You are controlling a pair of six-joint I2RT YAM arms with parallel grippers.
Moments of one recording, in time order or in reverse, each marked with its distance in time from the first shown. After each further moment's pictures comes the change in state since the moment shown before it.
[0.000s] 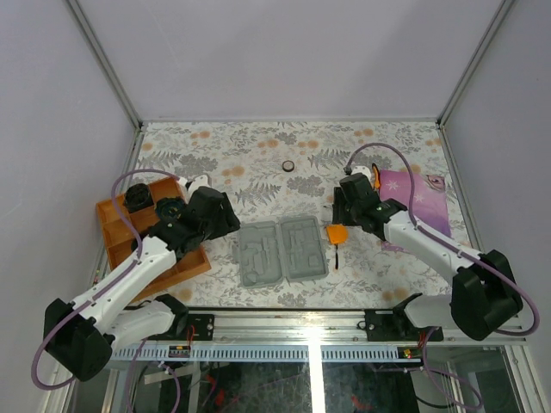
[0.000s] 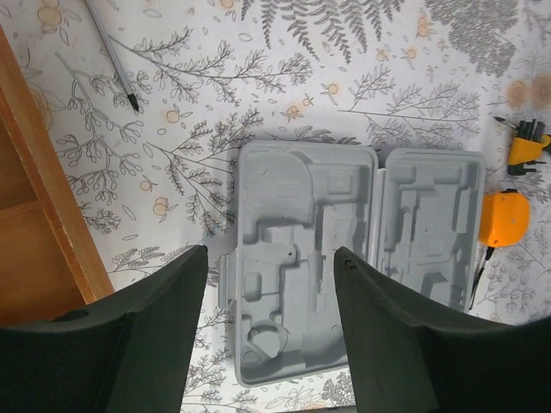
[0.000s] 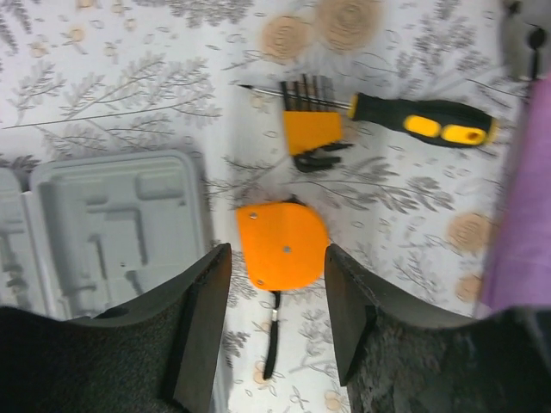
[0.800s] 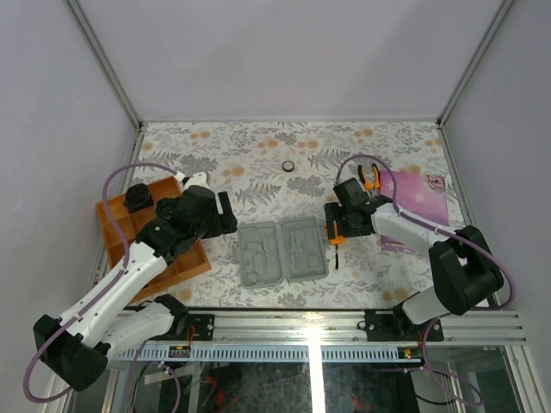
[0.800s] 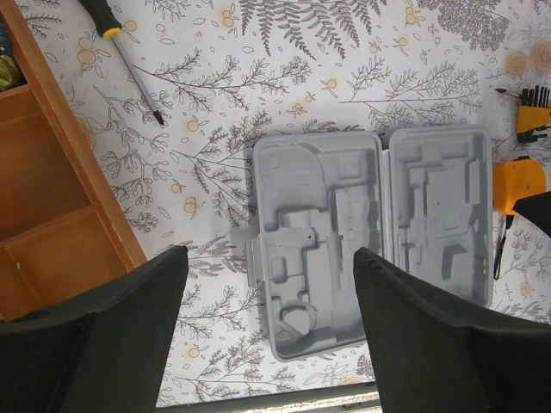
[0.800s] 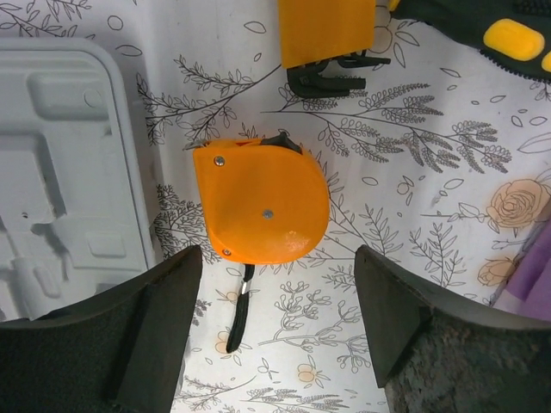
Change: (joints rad) left arm 0.000 -0.075 0.091 -0.127 0.002 0.154; right arm -0.031 0.139 0.003 -0.128 -0.105 -0.088
